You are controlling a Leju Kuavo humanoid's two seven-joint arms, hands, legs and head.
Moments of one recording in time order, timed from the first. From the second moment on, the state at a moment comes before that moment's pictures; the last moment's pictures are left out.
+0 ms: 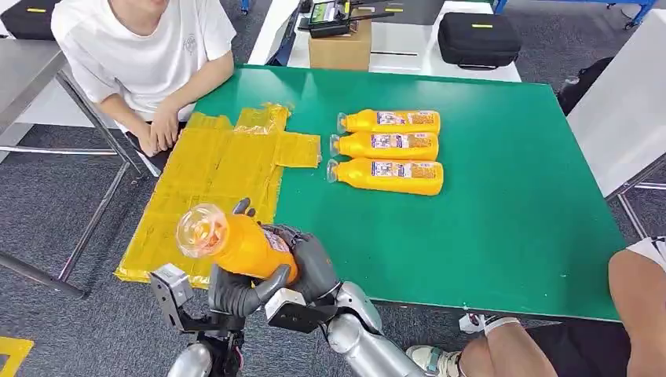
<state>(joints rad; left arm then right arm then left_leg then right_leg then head) 0.11 -0.19 -0.39 -1.56 0.14 0.10 -0.41 -0.37 0.31 0.77 -0.81 0.52 -0.31 -0.65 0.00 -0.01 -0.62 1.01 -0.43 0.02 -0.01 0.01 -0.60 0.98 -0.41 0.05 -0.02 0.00</state>
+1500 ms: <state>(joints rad) -0.03 -0.16 -0.32 -1.48 -0.23 0.38 -0.34 -0.39 0.33 0.80 -0.76 0.66 -0.58 -0.58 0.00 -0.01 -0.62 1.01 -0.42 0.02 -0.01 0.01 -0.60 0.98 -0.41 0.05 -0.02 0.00</state>
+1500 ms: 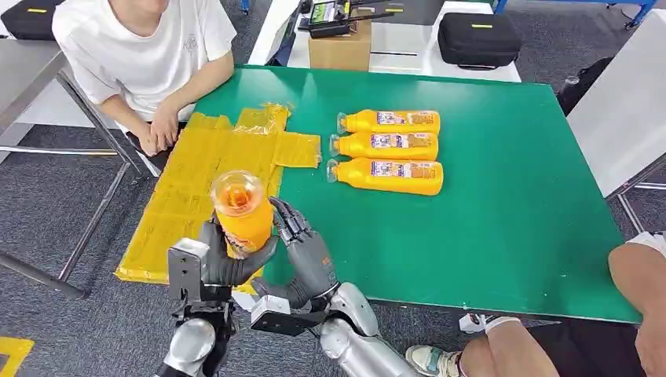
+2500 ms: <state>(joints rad) -0.42 -0.03 -0.10 -0.92 -0.75 0.15 -0.28 -0.49 0.23 0.87 -0.95 0.77 -0.10 -0.38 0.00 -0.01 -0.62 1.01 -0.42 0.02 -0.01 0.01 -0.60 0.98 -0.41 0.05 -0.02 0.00</state>
